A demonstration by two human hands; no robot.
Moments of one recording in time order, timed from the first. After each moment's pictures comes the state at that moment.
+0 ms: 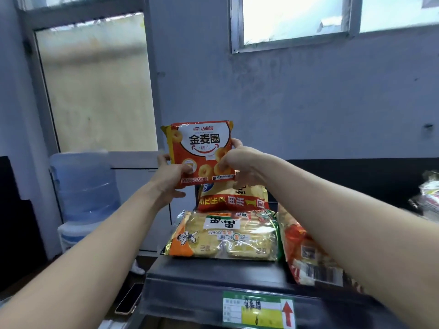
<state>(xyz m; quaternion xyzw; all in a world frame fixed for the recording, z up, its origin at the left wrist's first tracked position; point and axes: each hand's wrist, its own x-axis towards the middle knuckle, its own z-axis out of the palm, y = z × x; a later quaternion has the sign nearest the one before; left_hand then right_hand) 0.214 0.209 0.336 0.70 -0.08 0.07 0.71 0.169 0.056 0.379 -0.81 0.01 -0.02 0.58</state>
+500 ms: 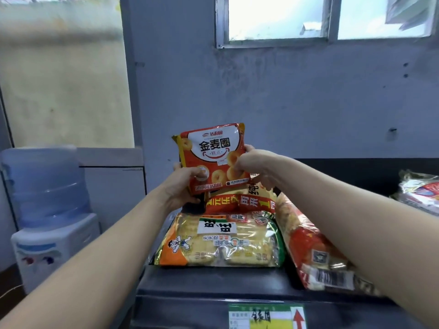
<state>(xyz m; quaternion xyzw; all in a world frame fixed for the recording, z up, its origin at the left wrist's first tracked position) 0.251 0.182 0.313 0.65 -0.14 -0.09 0.74 0.183 0.027 0.369 -0.87 0.11 -0.06 0.48</state>
